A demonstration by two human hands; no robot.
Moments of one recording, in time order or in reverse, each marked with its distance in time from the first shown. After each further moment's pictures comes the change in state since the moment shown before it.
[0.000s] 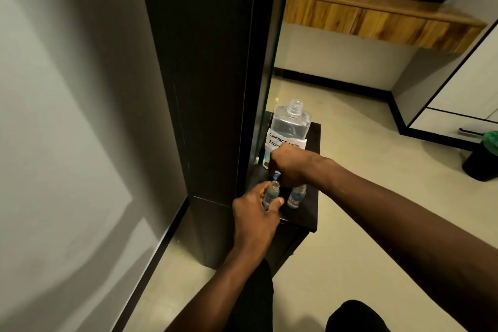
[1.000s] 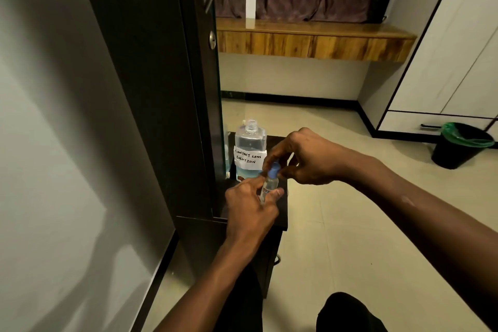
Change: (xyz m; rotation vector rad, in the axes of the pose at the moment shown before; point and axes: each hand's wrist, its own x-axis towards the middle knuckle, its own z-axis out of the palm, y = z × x) left_hand -0.021 0.080 -0.005 0.032 0.011 0.291; right_hand -0.173 0.021 -0.070 0.446 0.406 -0.134
